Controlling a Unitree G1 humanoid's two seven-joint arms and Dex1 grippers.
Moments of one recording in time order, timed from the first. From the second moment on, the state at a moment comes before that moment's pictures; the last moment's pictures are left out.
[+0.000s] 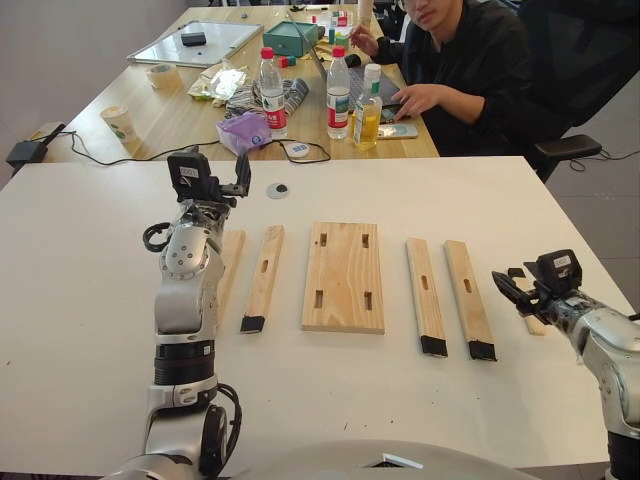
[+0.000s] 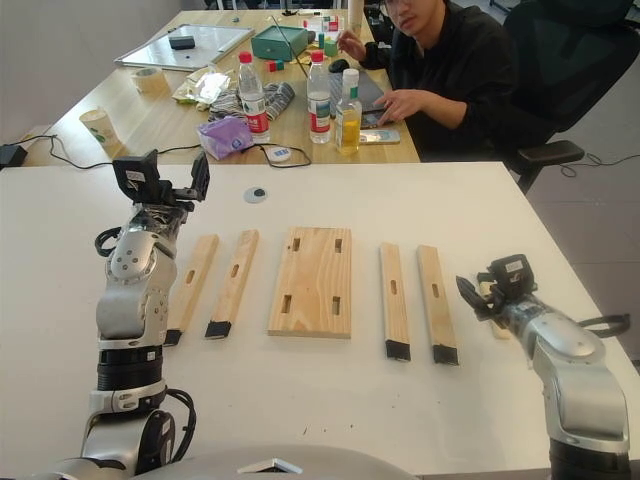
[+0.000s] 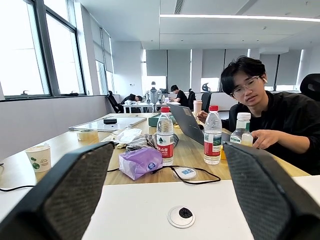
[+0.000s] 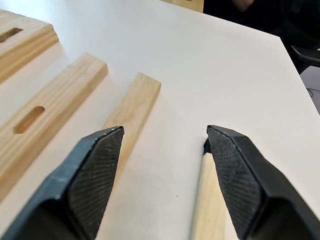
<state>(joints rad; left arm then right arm) -0.34 0.18 0.16 -0.12 -0.15 0.24 -0.07 0.17 -0.57 -0.35 -0.40 0.20 0.73 0.43</state>
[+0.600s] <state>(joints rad) -0.35 0.19 0.16 -0.12 -0.15 0.26 -0.09 0.29 -0.52 -0.40 -0.21 0.21 0.62 0.37</state>
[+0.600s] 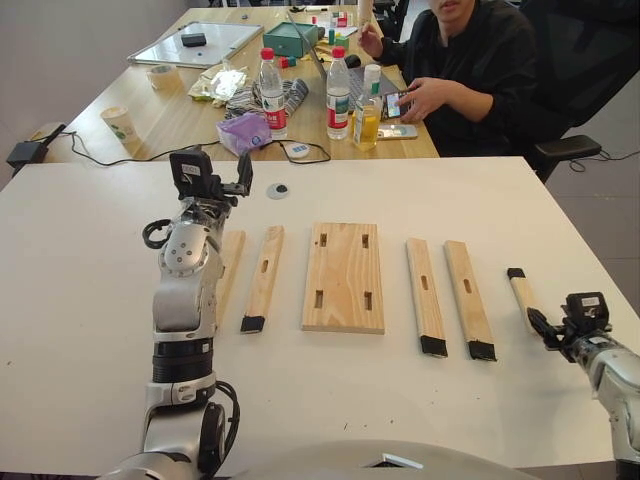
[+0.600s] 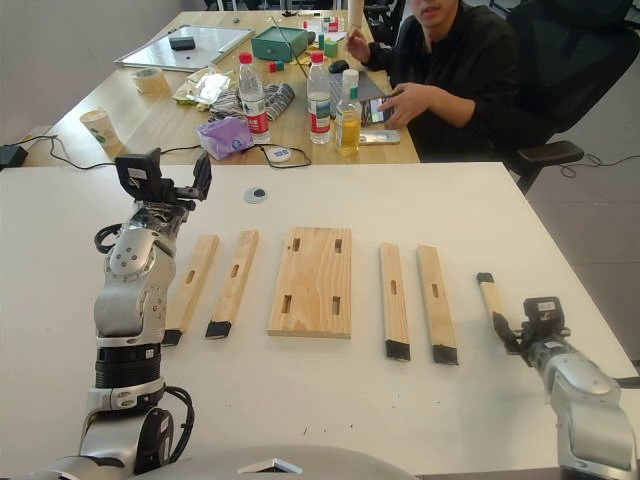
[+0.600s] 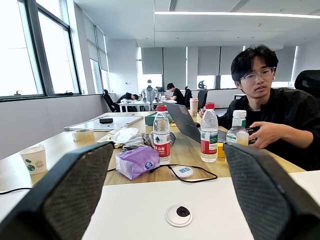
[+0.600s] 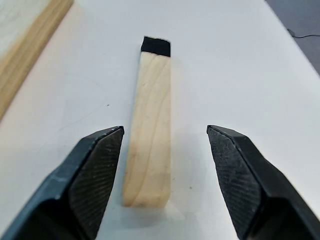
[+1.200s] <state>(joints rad) -0.37 0.20 0.16 -0.09 -0.16 0.27 -0.11 0.30 -0.48 -0.39 -0.20 0.25 0.66 0.36</state>
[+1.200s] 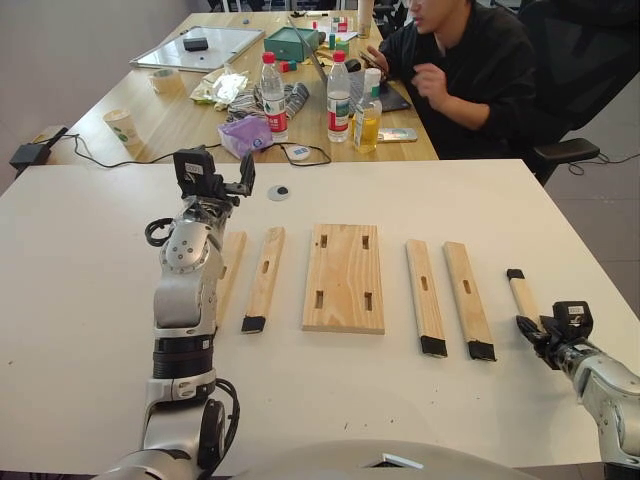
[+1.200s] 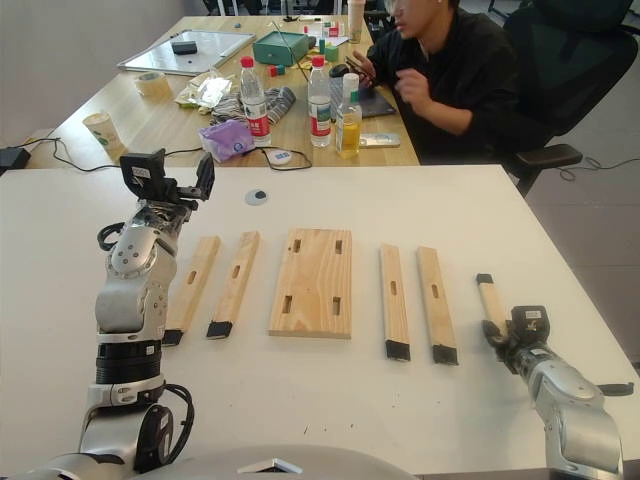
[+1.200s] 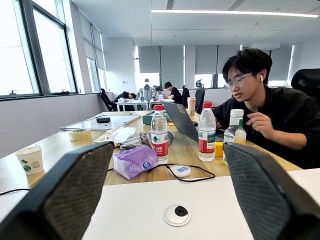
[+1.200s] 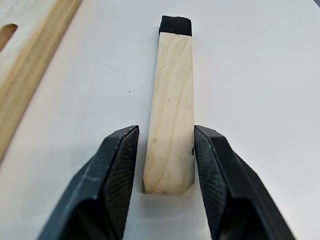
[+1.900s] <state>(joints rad) -0.56 0.08 0.30 -0.16 -1.09 1.02 -0.20 -0.21 -0.43 -0.09 -0.50 0.34 0.42 0.41</state>
